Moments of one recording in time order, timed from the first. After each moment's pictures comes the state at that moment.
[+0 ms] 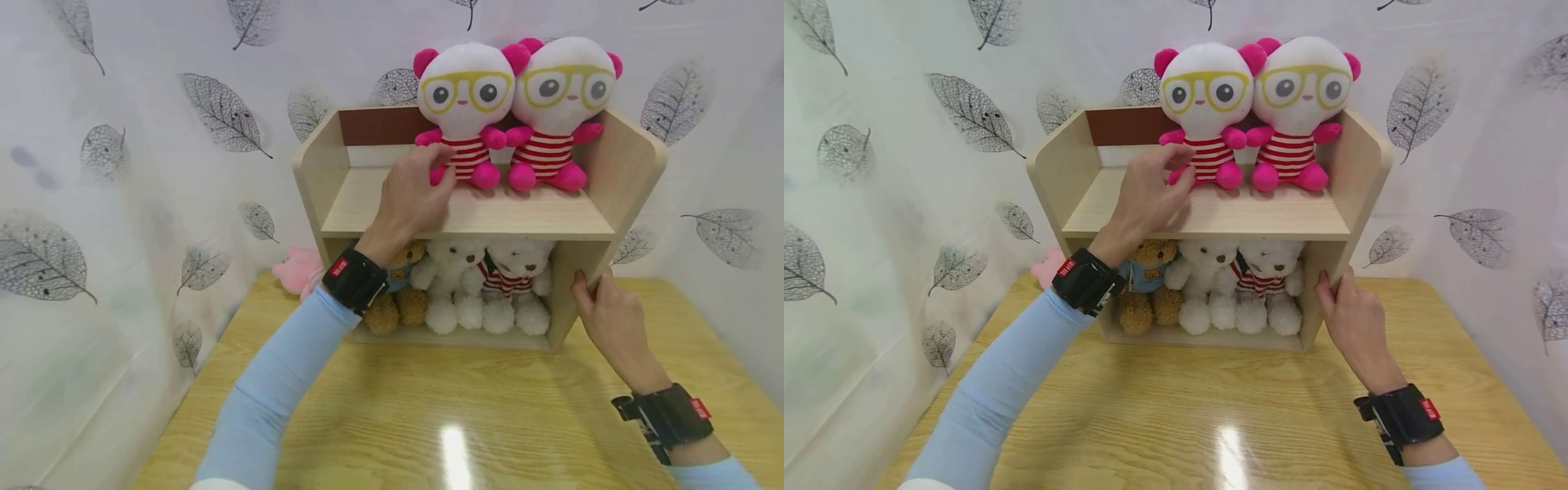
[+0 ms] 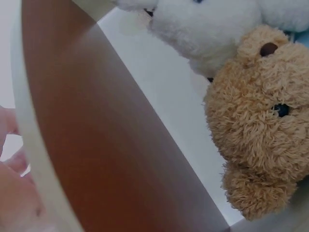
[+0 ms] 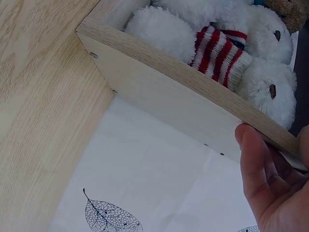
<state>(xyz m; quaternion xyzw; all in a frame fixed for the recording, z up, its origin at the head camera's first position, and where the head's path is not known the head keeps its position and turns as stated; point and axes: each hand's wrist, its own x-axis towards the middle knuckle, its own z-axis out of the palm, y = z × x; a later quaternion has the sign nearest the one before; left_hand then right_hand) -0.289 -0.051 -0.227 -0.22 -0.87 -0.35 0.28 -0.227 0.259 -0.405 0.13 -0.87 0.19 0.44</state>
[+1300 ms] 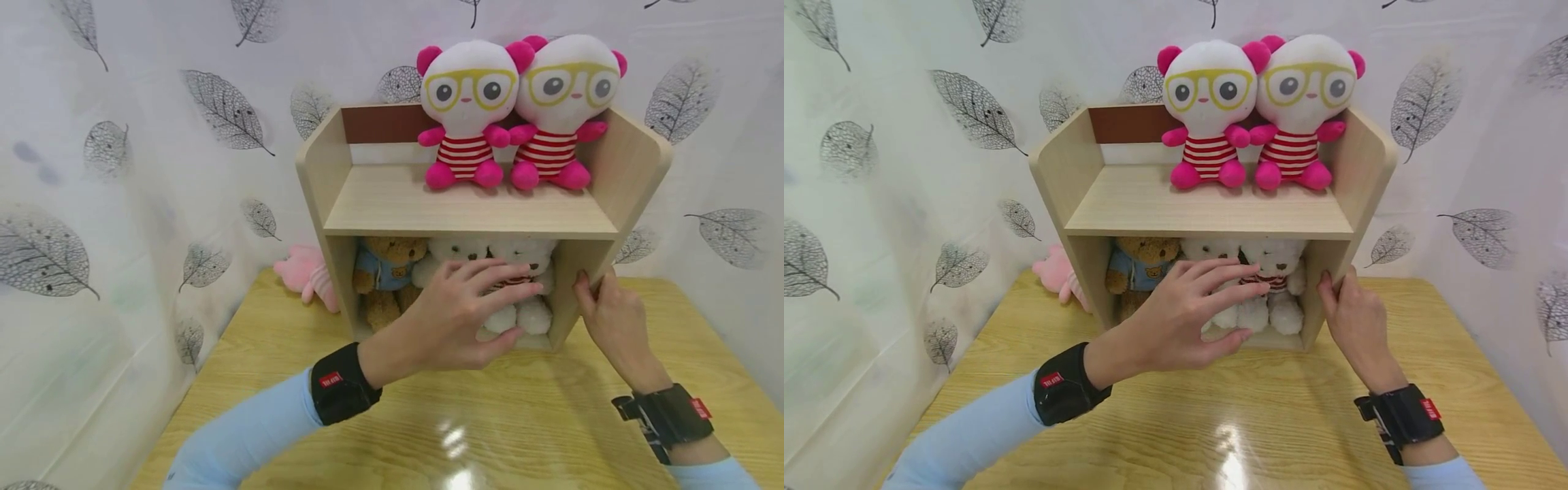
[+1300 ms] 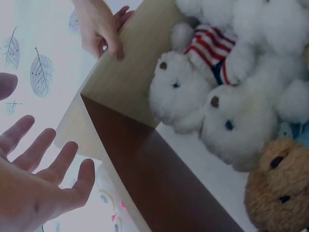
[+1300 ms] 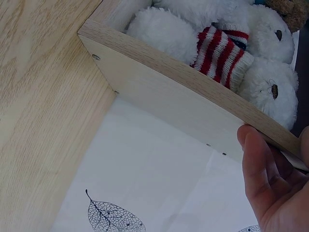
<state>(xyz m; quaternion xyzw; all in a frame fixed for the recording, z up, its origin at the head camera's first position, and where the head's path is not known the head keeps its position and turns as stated) -0.171 -0.035 -0.296 -0.49 -0.81 -0.12 0.31 -0.227 0.258 -0.405 0.14 -0.86 0.20 0.44</state>
